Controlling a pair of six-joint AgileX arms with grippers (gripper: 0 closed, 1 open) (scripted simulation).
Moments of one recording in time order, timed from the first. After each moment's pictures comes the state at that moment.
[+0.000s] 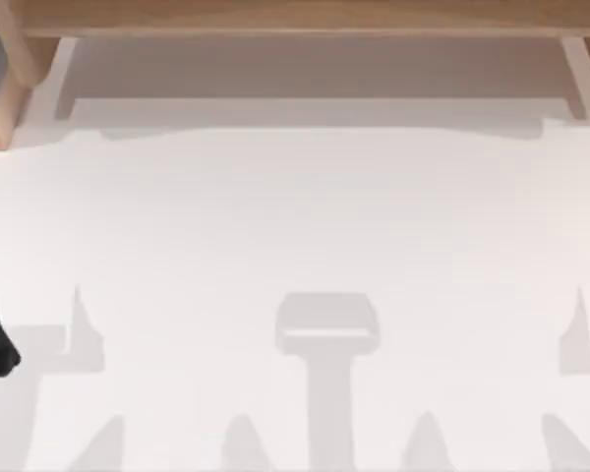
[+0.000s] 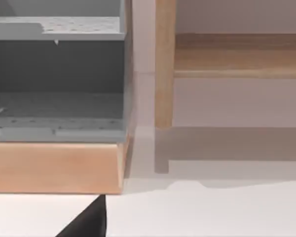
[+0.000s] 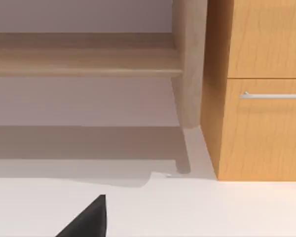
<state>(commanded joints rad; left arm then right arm) 0.00 0.00 0.00 0.00 0.00 0.00 0.00 0.00 0.00 0.00 0.00 0.00</state>
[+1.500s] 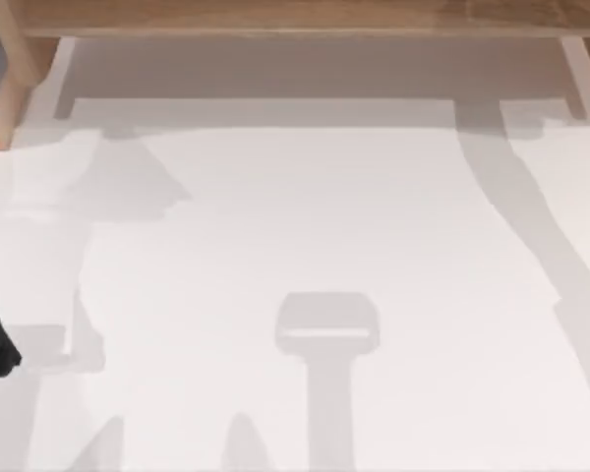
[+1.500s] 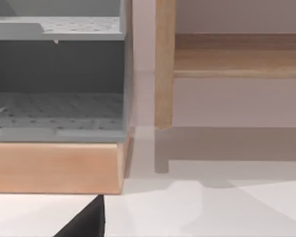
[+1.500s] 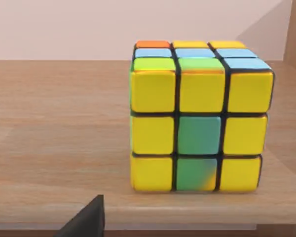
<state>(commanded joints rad) 0.00 0.00 0.00 0.00 0.00 0.00 0.29 1.64 1.46 0.16 0.32 0.02</state>
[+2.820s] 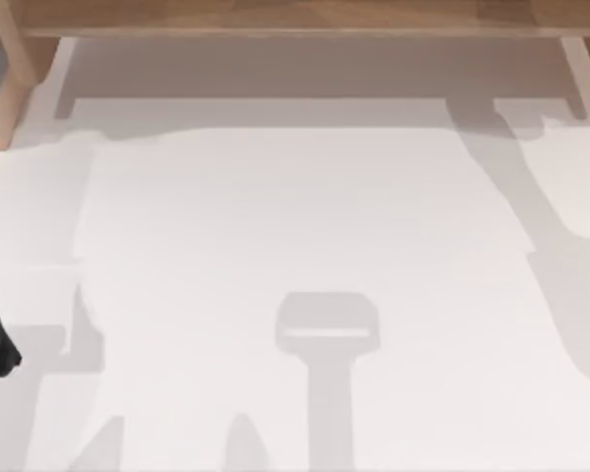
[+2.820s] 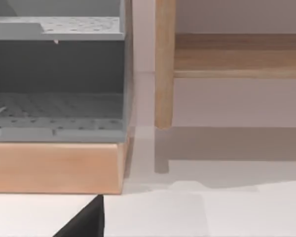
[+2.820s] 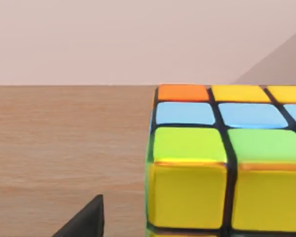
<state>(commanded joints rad) 0.00 0.00 0.00 0.00 0.00 0.00 0.26 1.92 1.80 0.12 0.29 0.02</state>
